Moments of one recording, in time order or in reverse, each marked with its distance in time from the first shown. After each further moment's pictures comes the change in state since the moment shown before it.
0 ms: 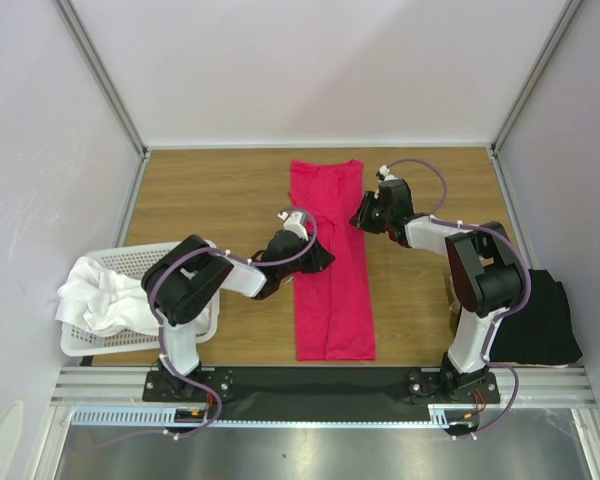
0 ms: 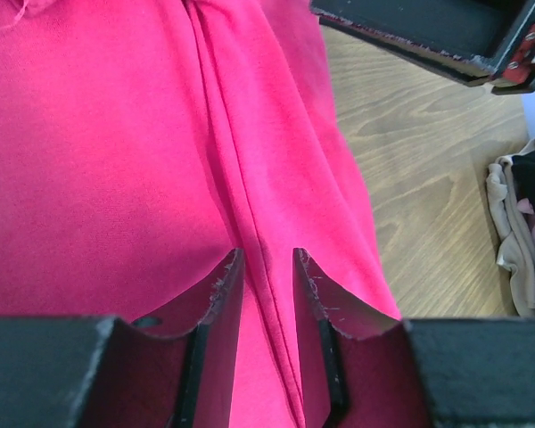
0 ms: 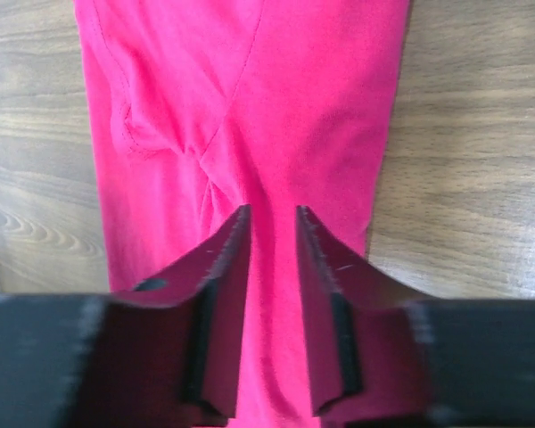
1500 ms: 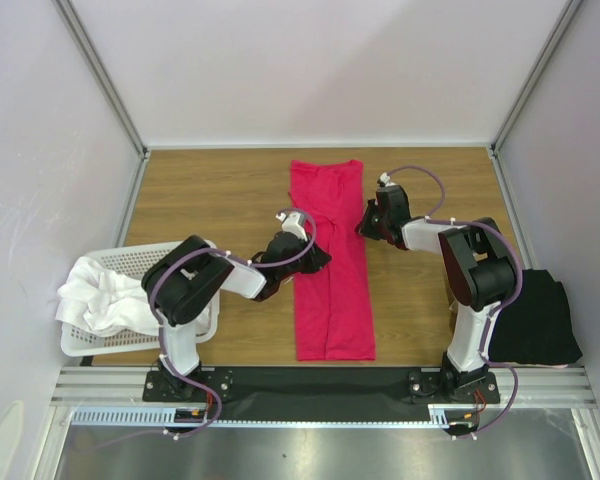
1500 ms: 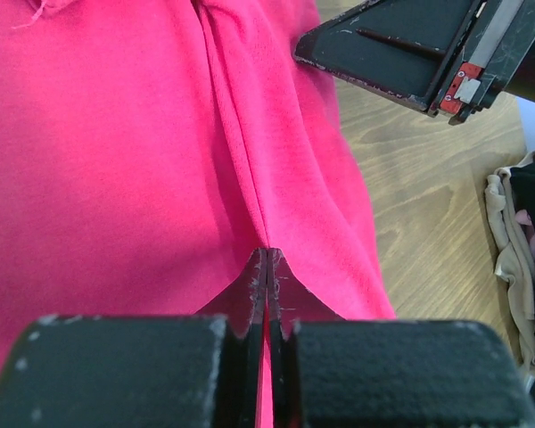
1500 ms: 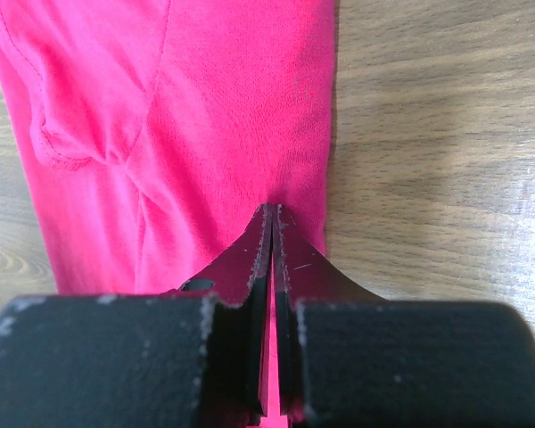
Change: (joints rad) left arm -0.006 0.006 -0.008 0.024 -0.032 -0.022; right arm -0.002 0.055 -0.013 -0.002 0.072 0.017
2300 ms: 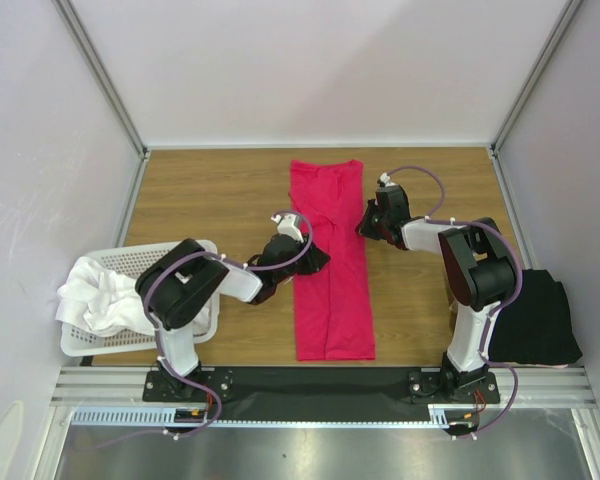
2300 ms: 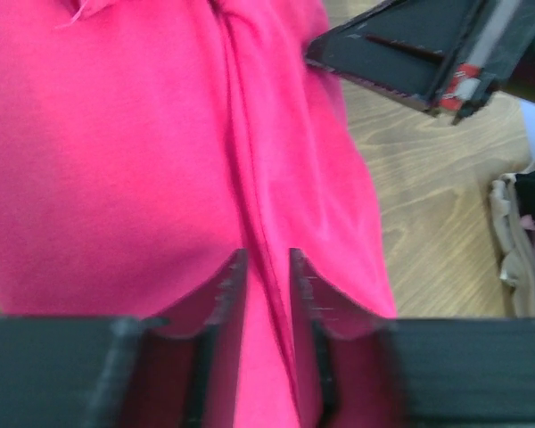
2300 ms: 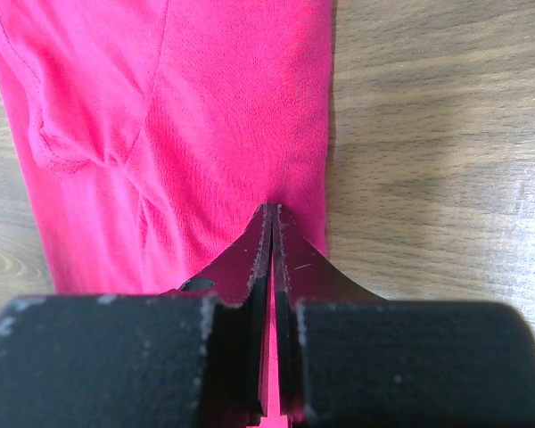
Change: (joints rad) left arm -0.001 -0.040 -0.048 0.013 -0.040 0.004; right arm 0.000 0.002 0.000 0.000 0.007 0.000
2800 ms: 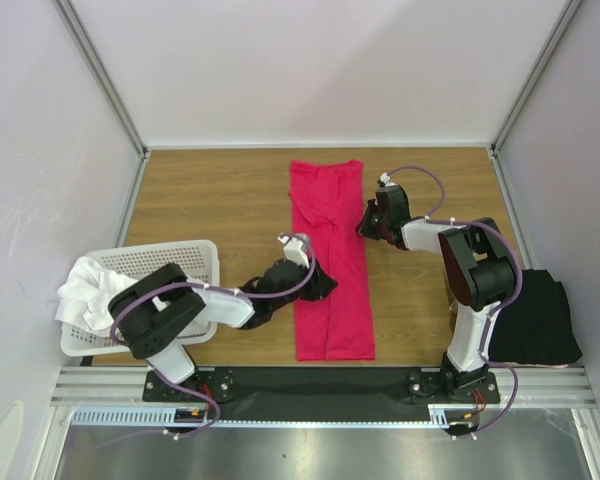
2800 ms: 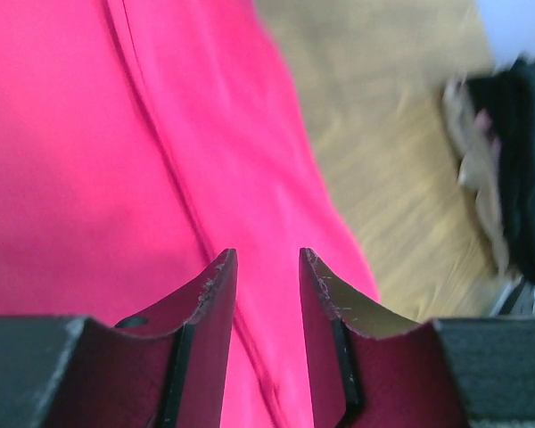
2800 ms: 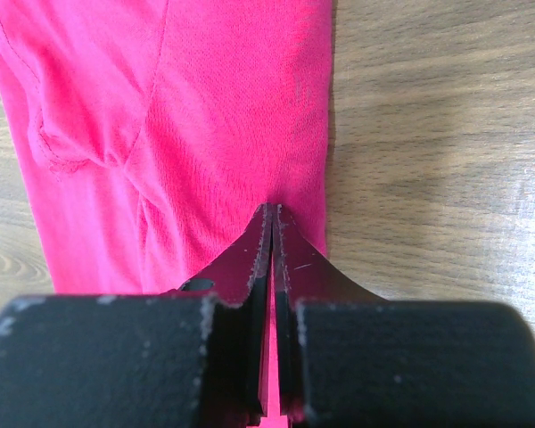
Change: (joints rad) left arm -0.166 -0.227 -0.139 -0.061 -0.069 0.011; right arm 0.000 0.000 0.000 0.000 0.000 -0.001
